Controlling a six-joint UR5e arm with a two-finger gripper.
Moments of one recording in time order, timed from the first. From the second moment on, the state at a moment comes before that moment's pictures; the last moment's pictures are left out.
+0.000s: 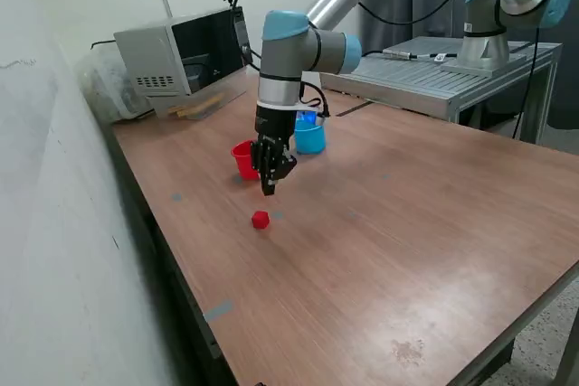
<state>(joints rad) -0.01 -0.62 1.11 -2.42 -1.58 3.06</state>
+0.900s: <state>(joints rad) -0.01 -0.69 1.14 -2.42 -1.58 3.11</state>
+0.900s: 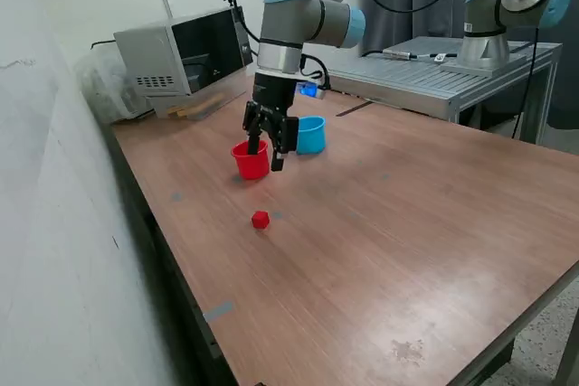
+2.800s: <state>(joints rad) 0.01 -0.47 0.95 -2.38 -1.58 2.90</state>
